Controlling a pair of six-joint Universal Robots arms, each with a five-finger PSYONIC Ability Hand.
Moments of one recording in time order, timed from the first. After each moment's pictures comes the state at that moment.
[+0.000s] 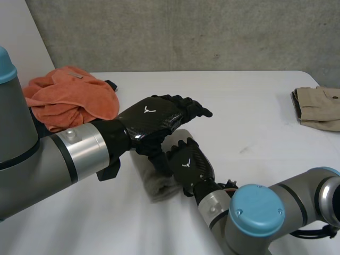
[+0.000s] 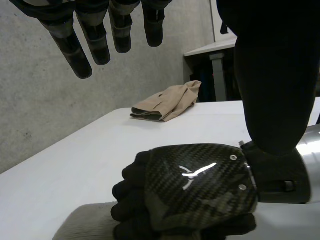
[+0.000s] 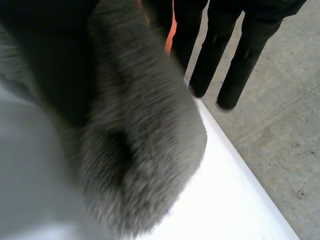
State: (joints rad) left arm 4.20 -1.76 -1.45 2.95 -0.96 3.27; right arm 2.31 -0.93 1.75 -0.74 1.53 2.56; left_hand 0.19 0.21 0.22 0.21 0.05; right_hand 0.87 0.90 0.87 0.87 0.65
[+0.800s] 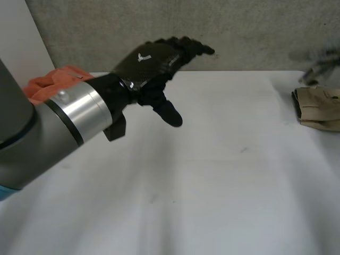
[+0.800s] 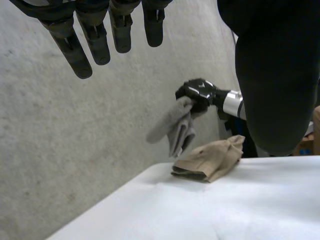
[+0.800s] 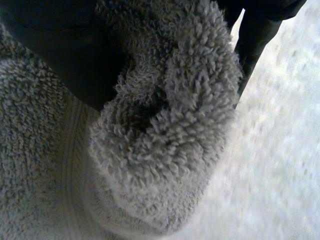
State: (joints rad) left arm 4.18 -1.76 -1.34 3.15 -1.05 3.09; right arm 1.40 -0.63 0.91 -0.80 1.25 2.98; left_hand 0.19 0.21 0.22 0.21 0.05; right_hand 1.02 1.14 1.16 1.20 0.94
